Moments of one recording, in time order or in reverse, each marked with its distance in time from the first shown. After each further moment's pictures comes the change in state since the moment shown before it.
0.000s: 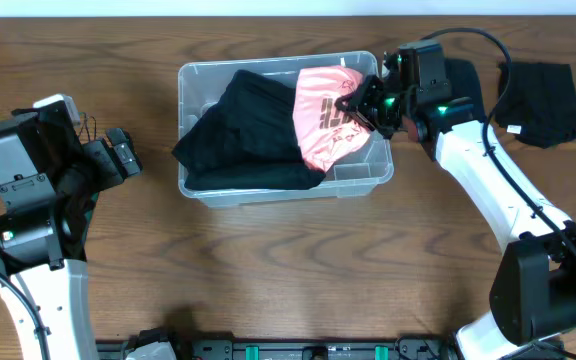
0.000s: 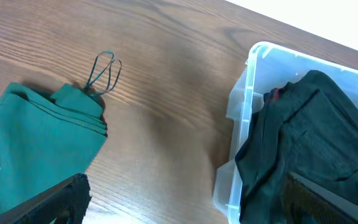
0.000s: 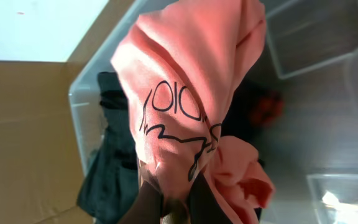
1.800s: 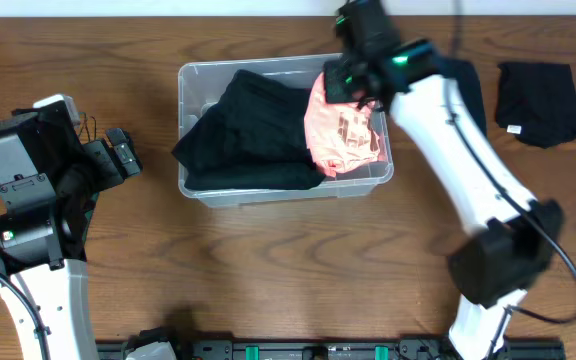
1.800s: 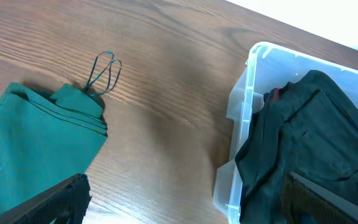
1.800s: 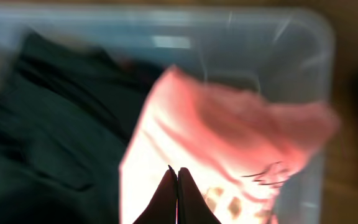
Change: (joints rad) left arm 0.000 0.000 0.000 0.000 0.000 0.000; right arm 0.187 0.246 0.591 -0.579 0.513 -0.554
